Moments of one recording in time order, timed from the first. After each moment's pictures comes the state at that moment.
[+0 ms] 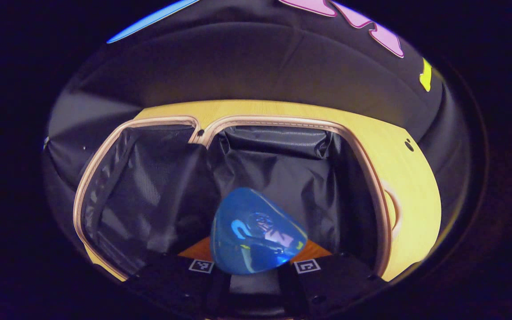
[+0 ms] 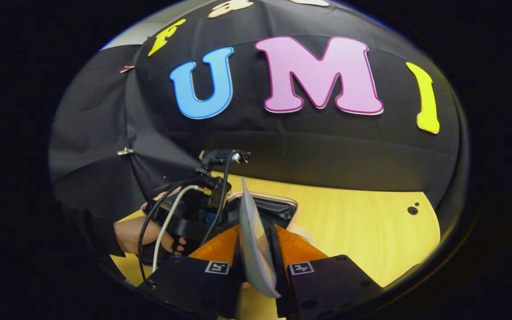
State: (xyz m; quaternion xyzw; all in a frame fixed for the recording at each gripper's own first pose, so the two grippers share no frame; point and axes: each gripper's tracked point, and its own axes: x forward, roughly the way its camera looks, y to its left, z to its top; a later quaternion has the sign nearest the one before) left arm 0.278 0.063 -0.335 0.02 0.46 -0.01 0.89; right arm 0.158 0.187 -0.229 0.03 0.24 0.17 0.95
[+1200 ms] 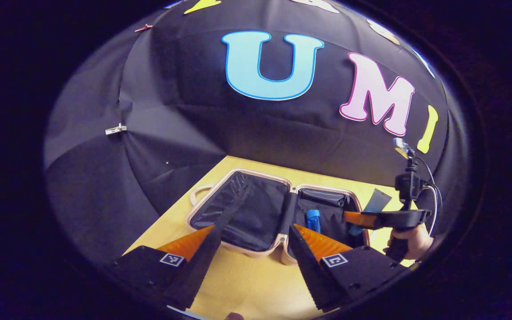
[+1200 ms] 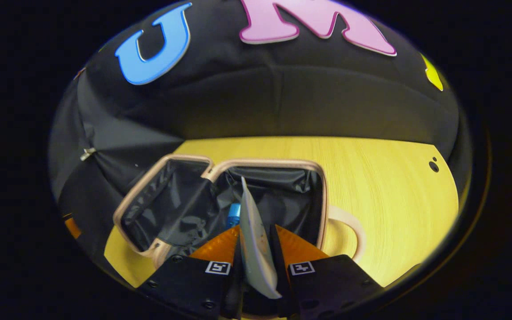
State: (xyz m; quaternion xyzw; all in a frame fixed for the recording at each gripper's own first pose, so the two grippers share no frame) left arm 0.092 0.206 -0.147 -0.04 0.26 0.10 0.96; right arm 0.227 0.264 -0.359 0.05 0.42 0.08 0.90
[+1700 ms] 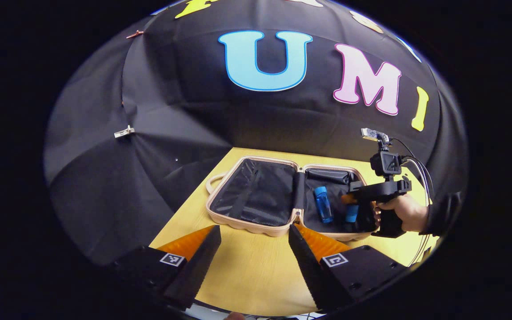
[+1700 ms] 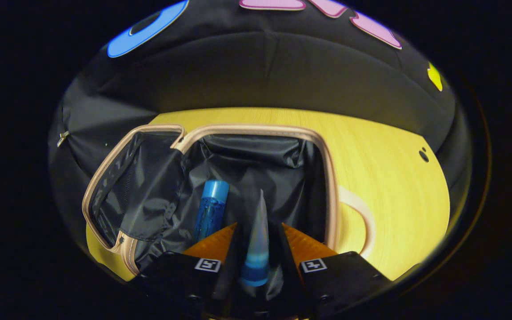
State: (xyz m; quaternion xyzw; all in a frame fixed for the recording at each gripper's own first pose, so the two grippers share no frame) left arm 0.053 0.223 -0.157 0.00 0.27 0.10 0.96; right arm 0.225 0.255 -0.383 0.01 0.45 0.03 0.89
